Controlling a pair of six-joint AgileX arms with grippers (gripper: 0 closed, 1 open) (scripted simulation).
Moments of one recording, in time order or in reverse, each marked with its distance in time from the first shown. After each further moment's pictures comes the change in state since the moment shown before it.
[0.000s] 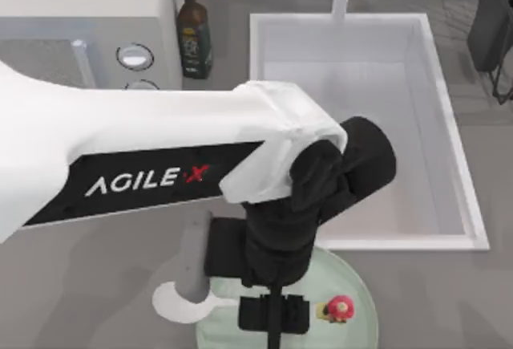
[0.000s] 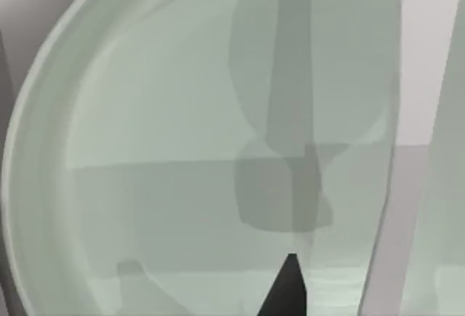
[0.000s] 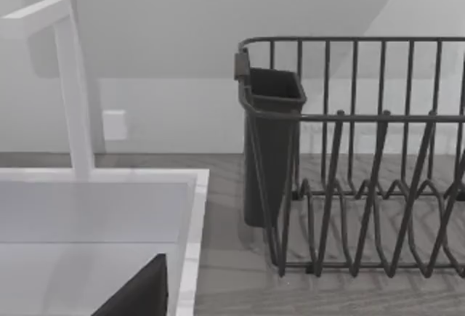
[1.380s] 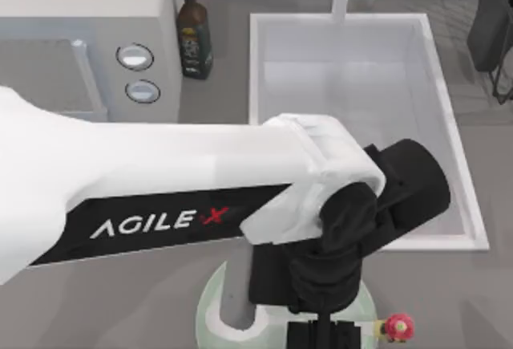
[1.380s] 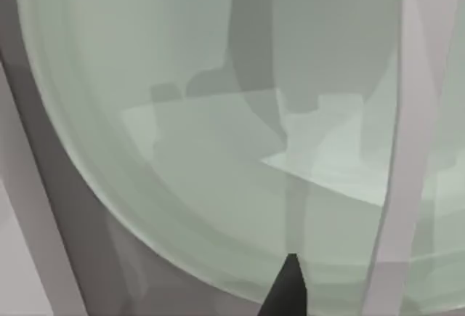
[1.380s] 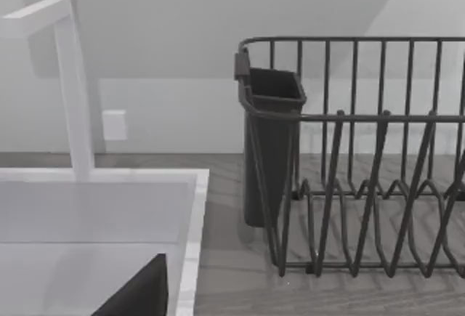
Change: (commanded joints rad) left arm -0.114 -0.024 -0.002 0.128 0.034 -0.057; right arm 0.000 0.000 0.000 0.000 0.000 0.000
